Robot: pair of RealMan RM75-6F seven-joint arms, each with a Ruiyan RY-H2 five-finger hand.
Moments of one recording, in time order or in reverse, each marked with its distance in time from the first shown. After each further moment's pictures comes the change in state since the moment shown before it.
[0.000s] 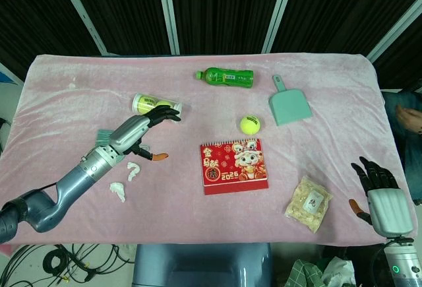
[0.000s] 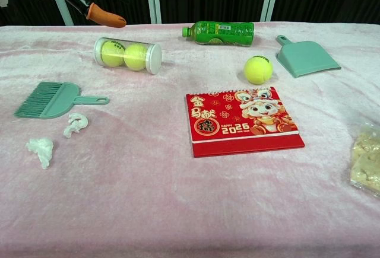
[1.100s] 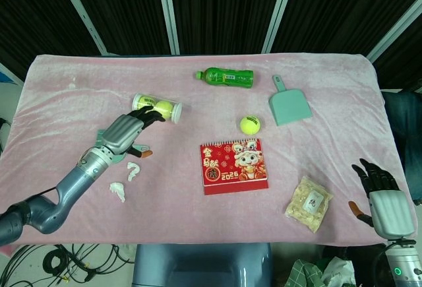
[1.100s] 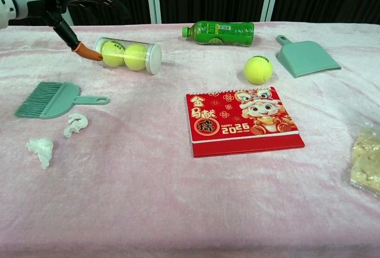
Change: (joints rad) left arm -0.004 -0.040 0.059 0.066 -0.212 -0.039 0.520; right arm -0.005 0.014 -0.006 -0.013 0.001 -0.007 0.050
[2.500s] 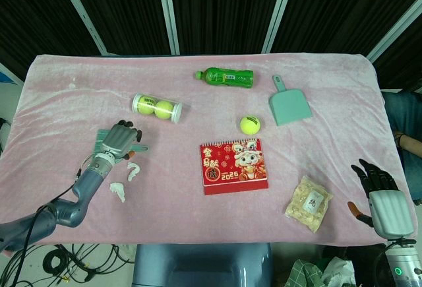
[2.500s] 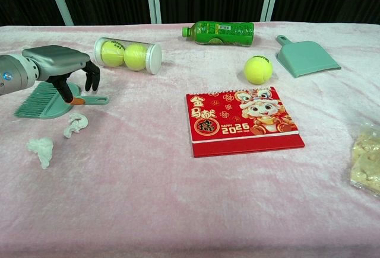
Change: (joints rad) left arm -0.011 -0.320 0.087 0.429 -0.210 -0.089 0.396; right arm 0.002 0.005 -0.002 -0.009 0.000 -0.011 0.018
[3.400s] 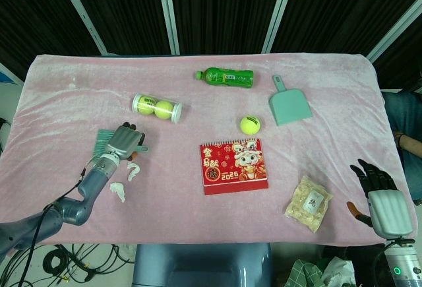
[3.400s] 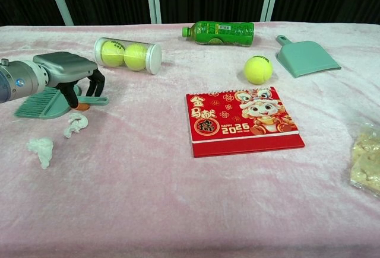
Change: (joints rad) left arm -0.018 -0.041 -0.010 0.043 -0.011 -0.054 0.064; right arm 0.003 0.000 0.000 -0.005 0.004 -0.008 -0.003
